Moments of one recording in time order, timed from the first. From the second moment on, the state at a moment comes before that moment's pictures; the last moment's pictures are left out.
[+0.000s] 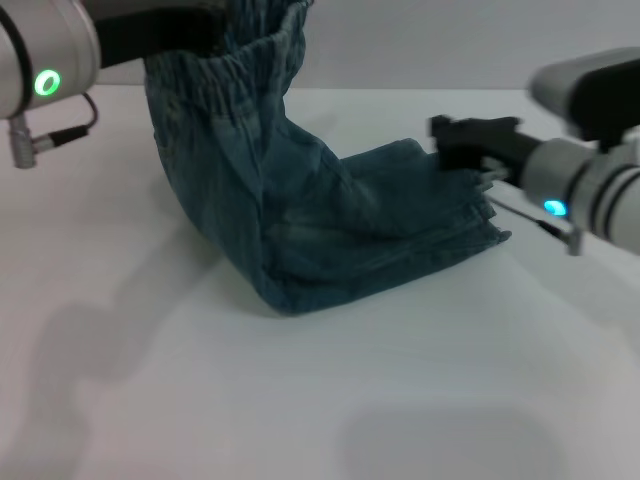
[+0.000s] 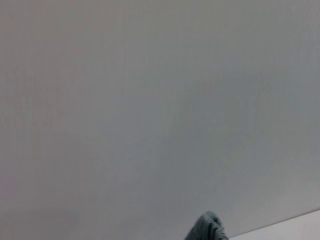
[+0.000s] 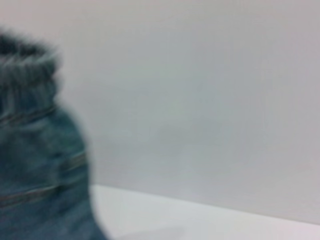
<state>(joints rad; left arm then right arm) -0.22 -2.06 -1.57 -1.93 2.50 -0.91 0.19 0.43 2.07 -1.76 -0.92 1.82 0.25 -1.39</state>
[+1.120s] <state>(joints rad) -0.41 -2.07 -1.07 -1.30 2.25 -0.20 0.19 0.21 2.07 -1.44 -1.02 1.76 0.46 -1.39</state>
